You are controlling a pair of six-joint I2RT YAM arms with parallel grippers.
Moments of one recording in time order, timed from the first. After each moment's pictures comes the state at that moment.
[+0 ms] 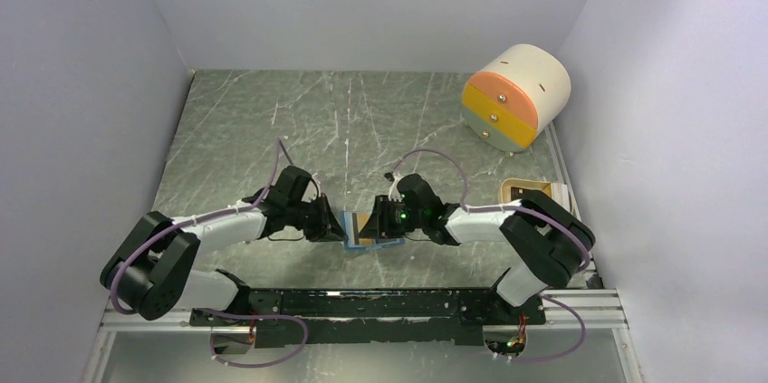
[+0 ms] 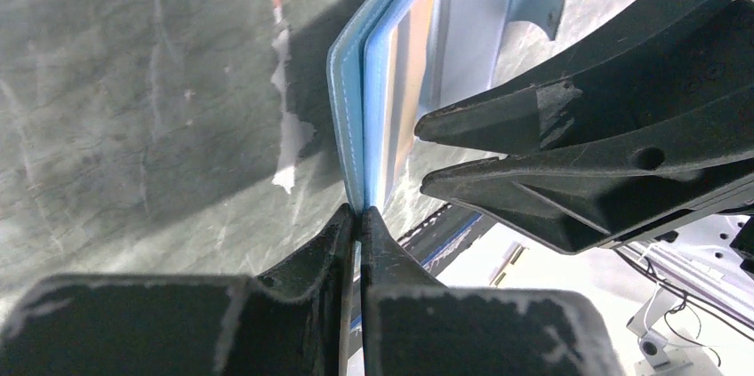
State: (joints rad) left arm -0.57 1.34 0.47 -0.06 0.51 -0.92; right arm 0.82 1.58 0.52 0.40 -0.40 0.81
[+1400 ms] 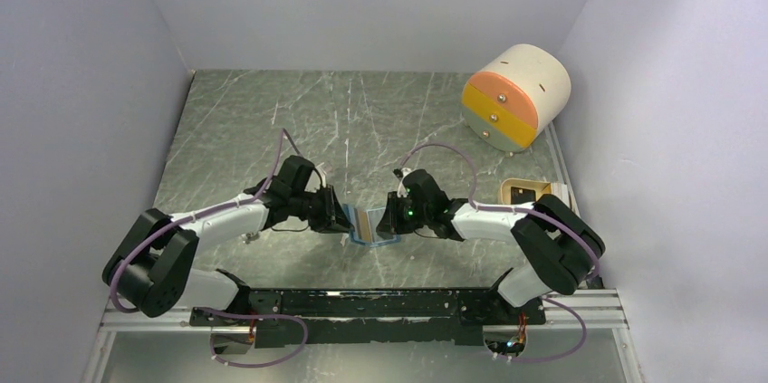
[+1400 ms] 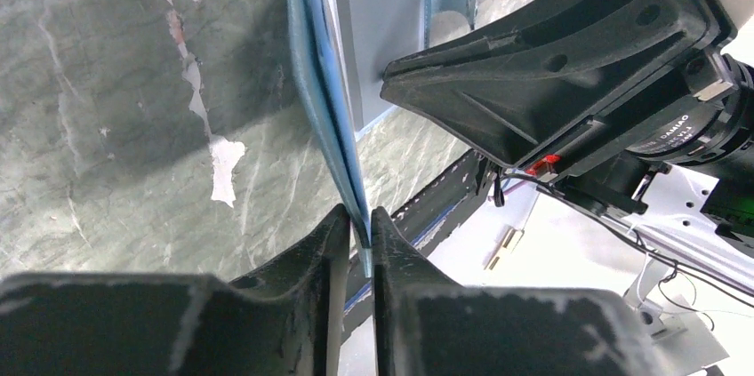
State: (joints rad) left arm -0.57 1.35 0.57 -0.10 0.56 -0.87; right arm 0.76 1.50 0.55 0.17 -0.27 0.65
